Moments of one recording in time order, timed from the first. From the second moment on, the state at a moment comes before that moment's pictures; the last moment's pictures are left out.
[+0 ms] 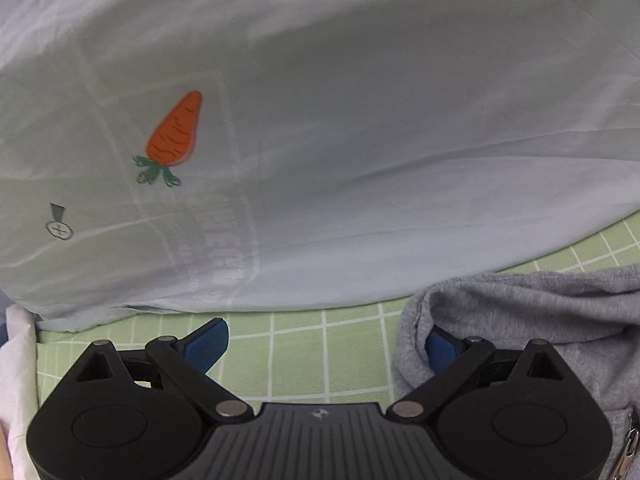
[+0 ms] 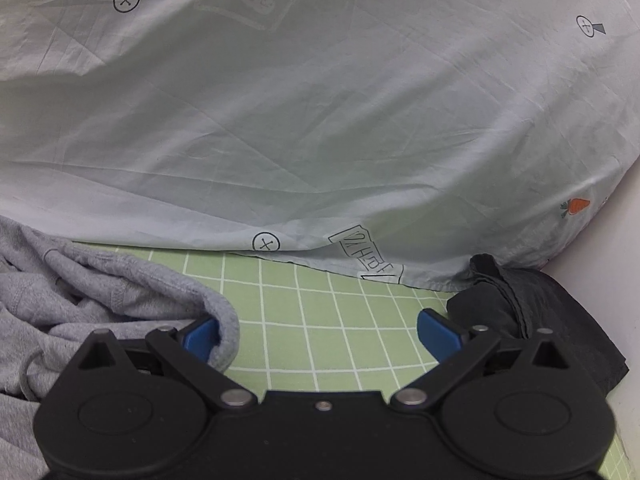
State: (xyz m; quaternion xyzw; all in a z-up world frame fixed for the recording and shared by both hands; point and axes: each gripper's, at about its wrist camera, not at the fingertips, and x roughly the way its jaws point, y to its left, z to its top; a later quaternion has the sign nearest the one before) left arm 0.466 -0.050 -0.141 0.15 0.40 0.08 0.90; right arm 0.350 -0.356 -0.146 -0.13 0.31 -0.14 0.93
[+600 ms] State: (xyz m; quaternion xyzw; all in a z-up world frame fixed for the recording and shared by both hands) left arm 0.233 -0.020 -0.083 0.08 0.33 0.15 0.93; right arm 0.220 -0.327 -0.101 -0.17 0.24 -0.10 0.95
